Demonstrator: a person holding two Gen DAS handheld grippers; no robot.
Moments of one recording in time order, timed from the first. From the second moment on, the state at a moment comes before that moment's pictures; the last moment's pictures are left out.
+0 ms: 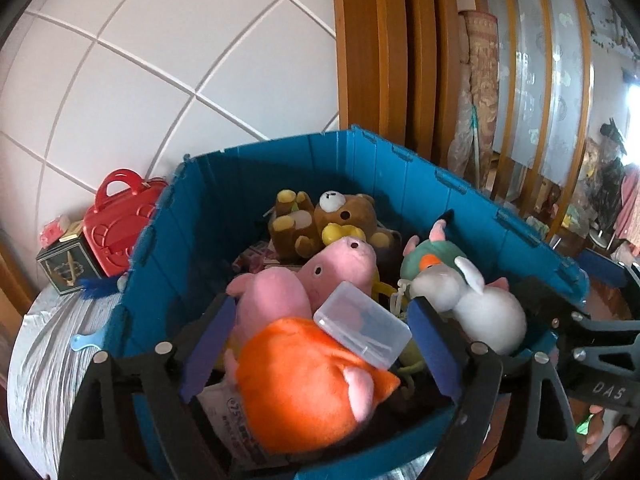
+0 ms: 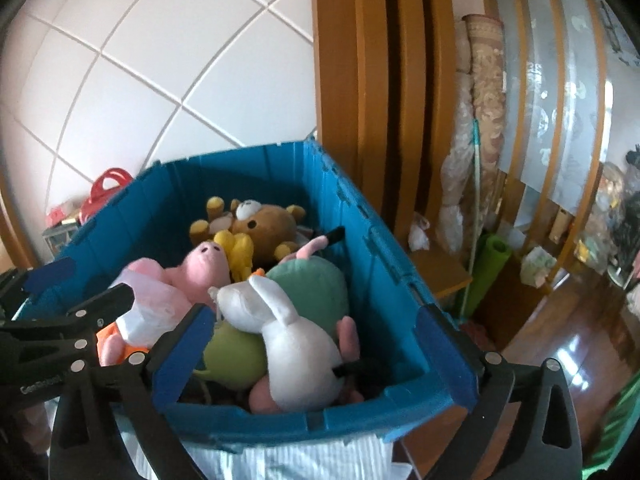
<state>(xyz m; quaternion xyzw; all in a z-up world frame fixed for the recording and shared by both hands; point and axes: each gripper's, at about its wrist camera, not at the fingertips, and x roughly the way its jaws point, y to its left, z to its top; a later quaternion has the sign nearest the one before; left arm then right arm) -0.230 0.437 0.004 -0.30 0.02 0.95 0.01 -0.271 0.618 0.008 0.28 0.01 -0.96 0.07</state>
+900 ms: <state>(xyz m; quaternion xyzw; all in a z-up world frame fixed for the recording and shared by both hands) -0.134 0.004 -0.023 -0.26 -0.04 0.95 -0.17 -0.177 0.254 0.057 0.13 0.00 -0.96 0.24</state>
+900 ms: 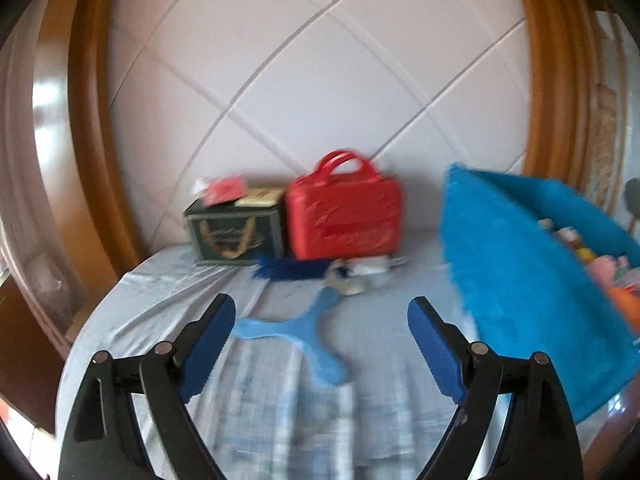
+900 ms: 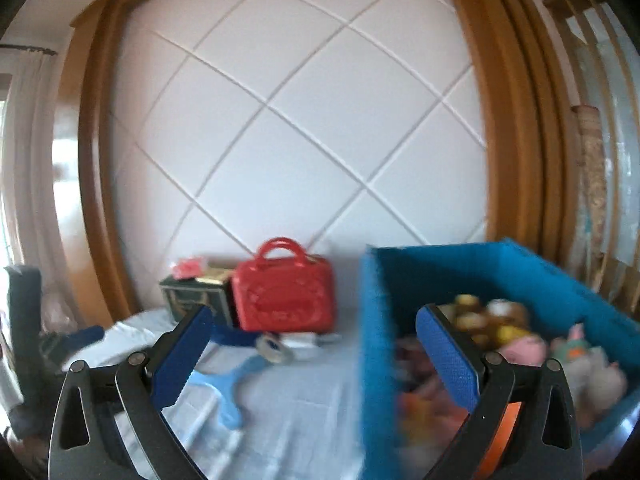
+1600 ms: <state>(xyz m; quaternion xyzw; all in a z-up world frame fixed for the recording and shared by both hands) -0.323 -0.136 -0.185 -0.41 -0.09 0.90 -0.13 -0.395 0.076 -0.113 0.34 0.08 -0.91 0.21</state>
